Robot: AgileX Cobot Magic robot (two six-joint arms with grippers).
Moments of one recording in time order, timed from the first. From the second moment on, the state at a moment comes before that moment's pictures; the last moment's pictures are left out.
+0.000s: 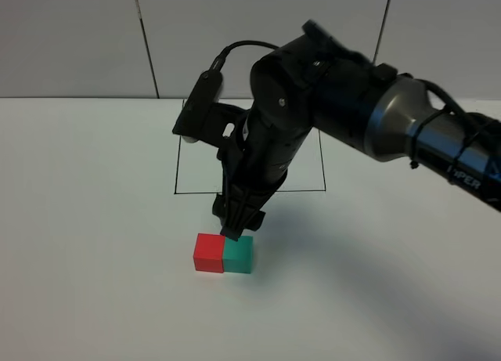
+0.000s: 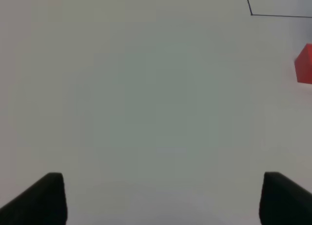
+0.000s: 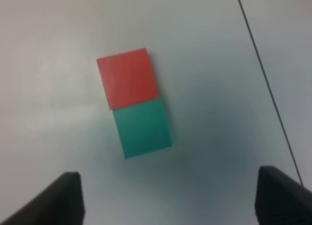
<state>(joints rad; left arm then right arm) 0.01 0.00 -0.46 -0.05 1.06 -0.02 0.71 2.02 -1.77 0.01 1.04 -0.53</state>
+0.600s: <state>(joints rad) 0.01 0.00 -0.46 -0.05 1.06 -0.02 0.78 2.24 -1.93 -0.01 1.05 -0.56</state>
